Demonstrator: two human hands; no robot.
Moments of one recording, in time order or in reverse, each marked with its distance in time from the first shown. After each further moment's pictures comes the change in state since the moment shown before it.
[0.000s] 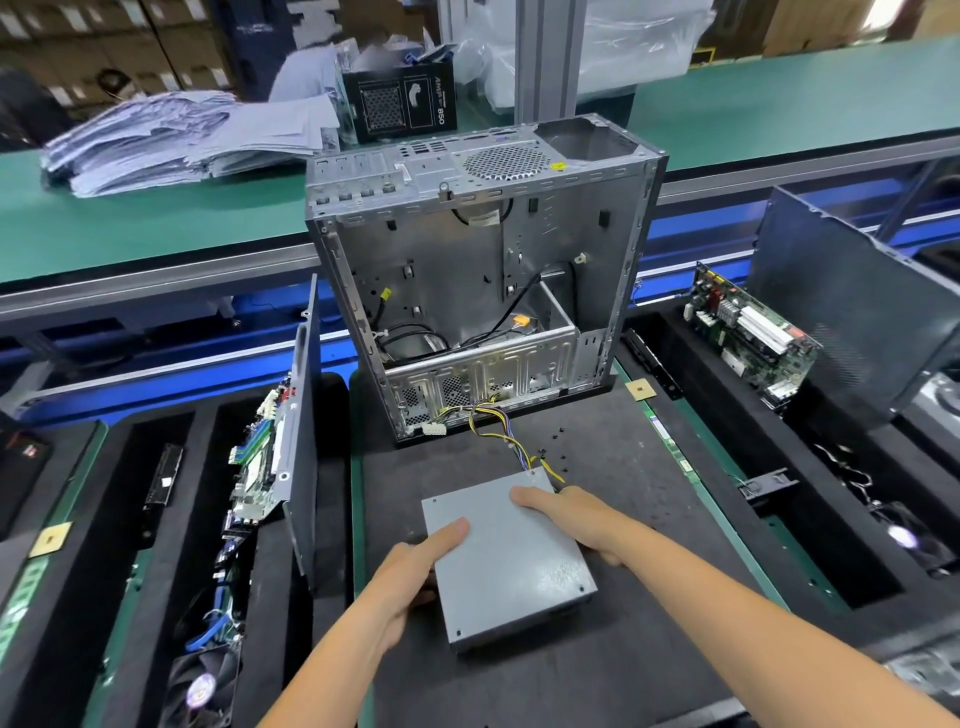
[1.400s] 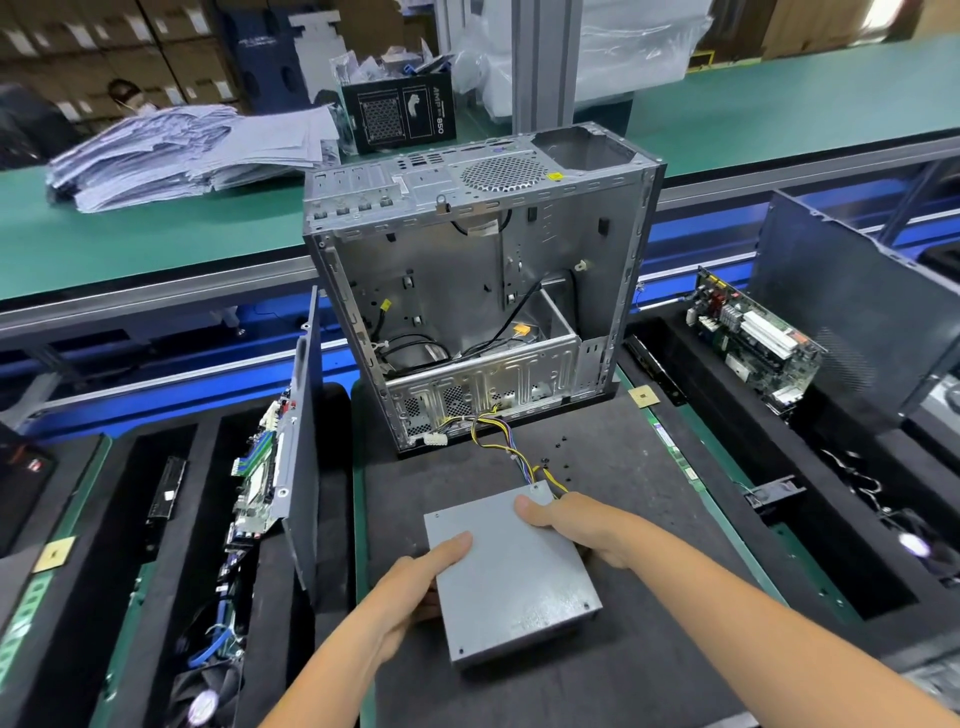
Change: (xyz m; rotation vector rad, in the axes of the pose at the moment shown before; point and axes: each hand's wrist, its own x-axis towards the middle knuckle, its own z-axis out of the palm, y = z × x) left_hand 0.002 0.002 -0.005 0.026 -0.075 -0.035; right_hand 0.003 -0.013 -0.002 -0.067 -0.033 0.074
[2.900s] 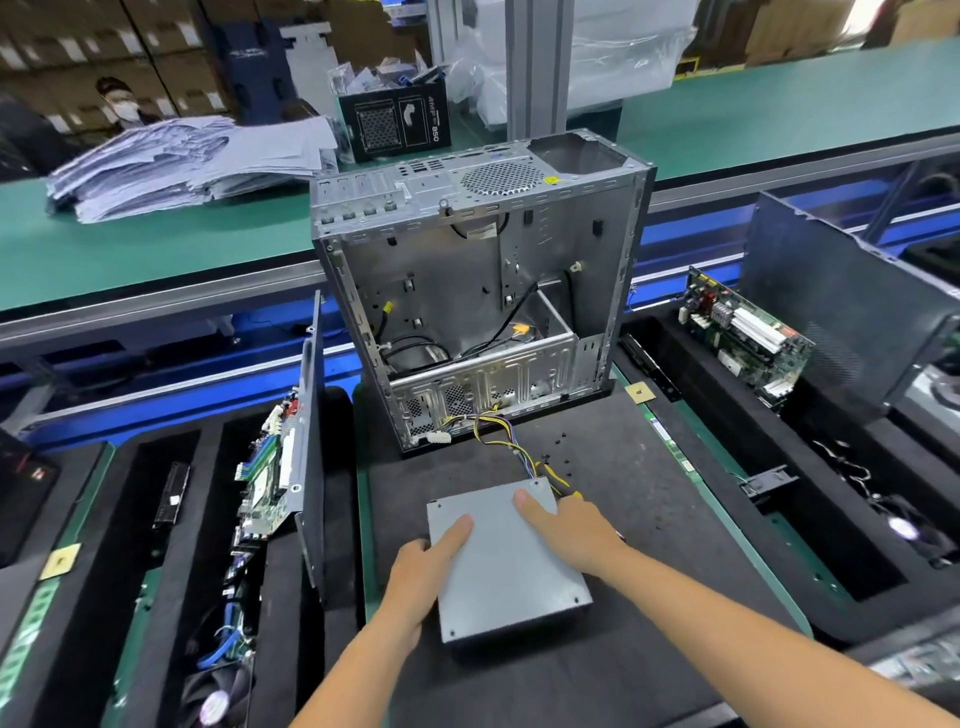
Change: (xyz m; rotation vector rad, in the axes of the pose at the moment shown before) left_hand -0.003 0.004 0.015 0.003 0.277 0.081; right_hand -0.008 0.016 0.029 -0.284 0.402 -0.142
